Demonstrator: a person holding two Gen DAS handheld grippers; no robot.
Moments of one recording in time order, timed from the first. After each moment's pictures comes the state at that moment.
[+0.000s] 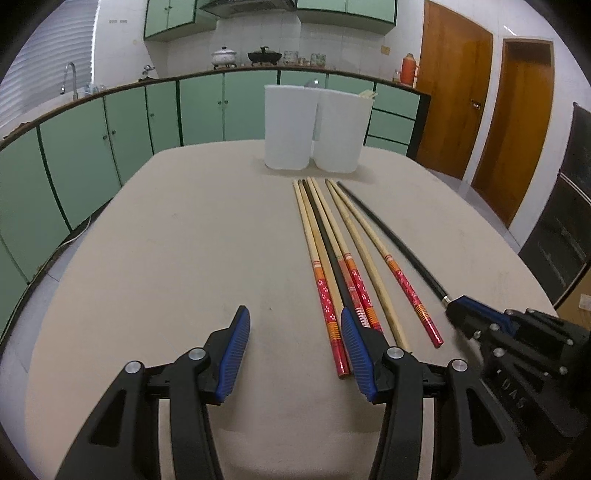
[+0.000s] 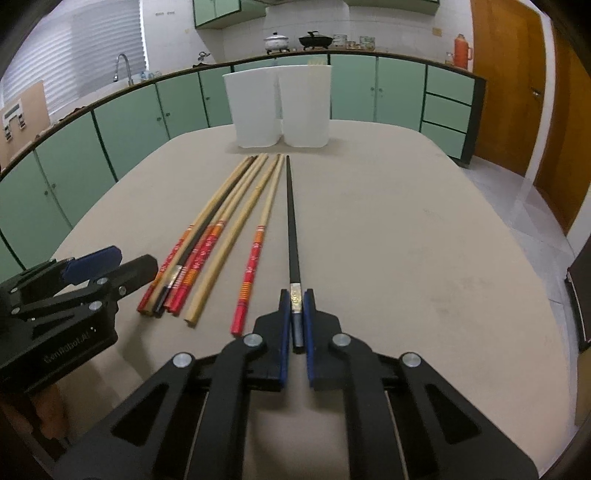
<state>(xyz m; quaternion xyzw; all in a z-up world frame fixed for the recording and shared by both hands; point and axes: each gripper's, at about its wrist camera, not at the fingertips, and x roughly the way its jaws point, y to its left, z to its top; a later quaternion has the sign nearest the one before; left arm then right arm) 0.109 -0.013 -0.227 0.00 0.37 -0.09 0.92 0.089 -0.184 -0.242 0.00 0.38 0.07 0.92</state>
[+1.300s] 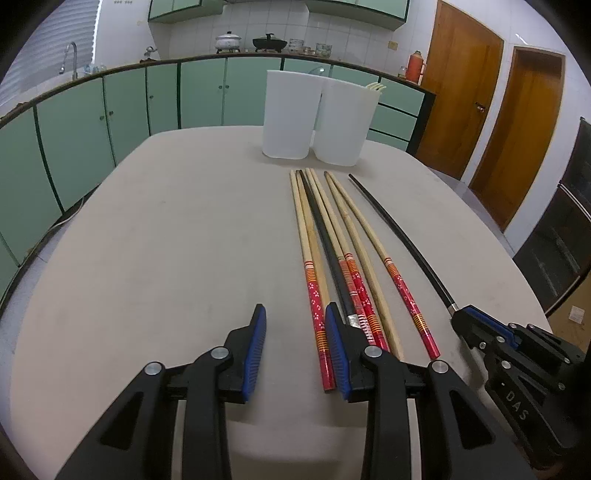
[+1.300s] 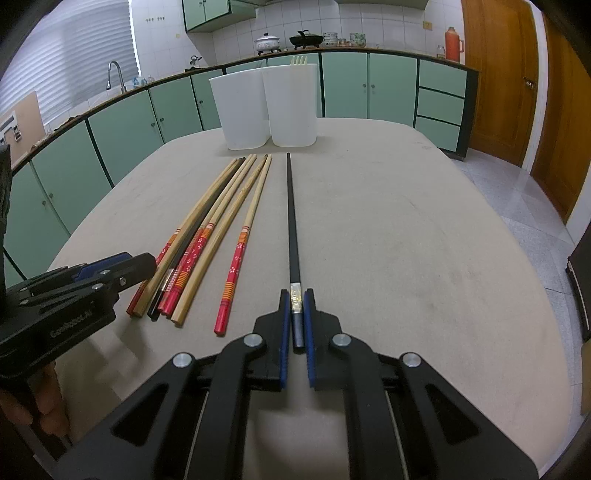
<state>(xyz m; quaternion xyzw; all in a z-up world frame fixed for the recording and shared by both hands) 0.120 -0.012 -0.228 -0.03 0.40 -0.09 0.91 0.088 -0.199 -0.244 0.02 0.38 0.06 0.92</state>
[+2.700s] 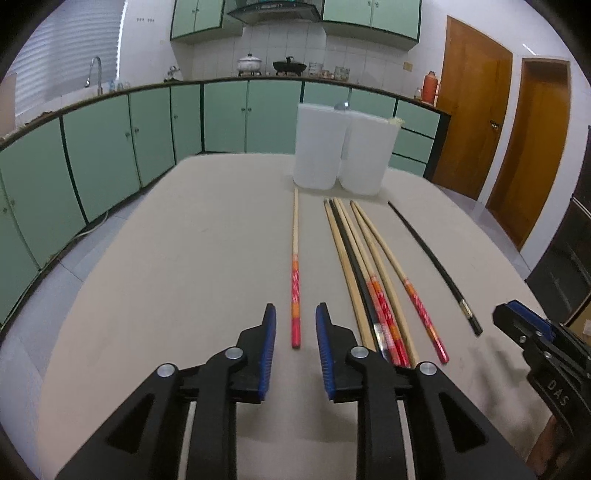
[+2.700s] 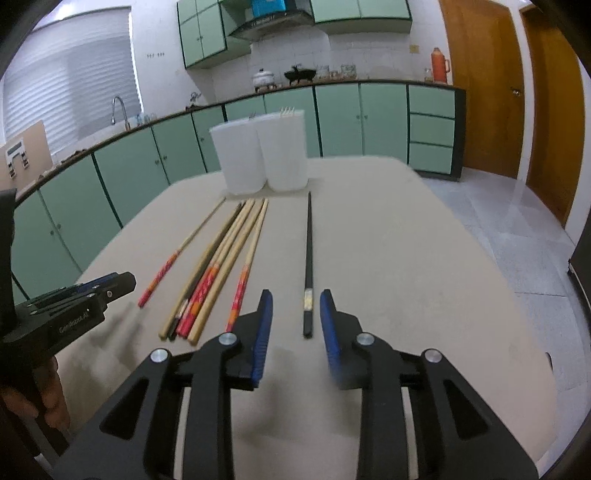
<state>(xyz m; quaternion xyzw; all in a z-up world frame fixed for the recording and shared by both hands) 0.100 0.002 -0.212 -0.03 0.36 -0.05 0.93 0.062 -0.214 -0.227 0.05 0.32 0.06 0.94</state>
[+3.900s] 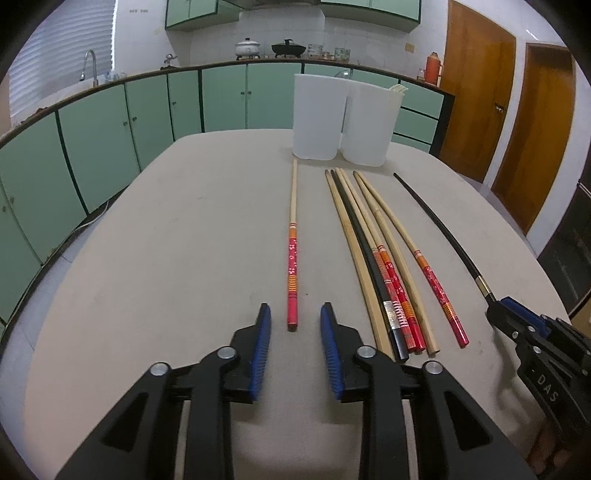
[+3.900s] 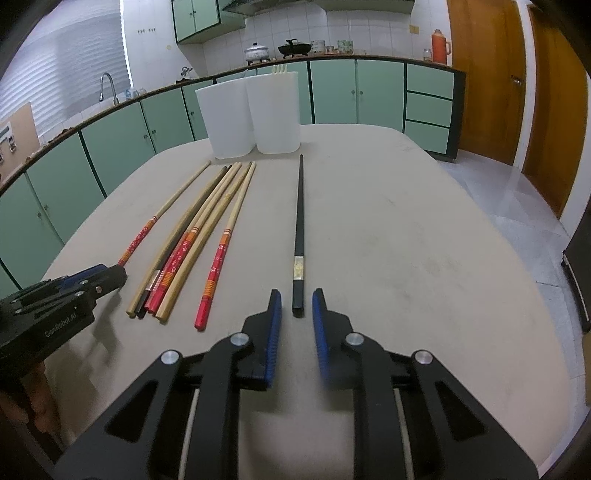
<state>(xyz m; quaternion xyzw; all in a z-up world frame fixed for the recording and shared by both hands) 0.113 -0.008 -0.232 -0.01 0.39 -0.05 0.92 0.080 -0.208 -0.249 0.03 0.37 0.04 0.93</state>
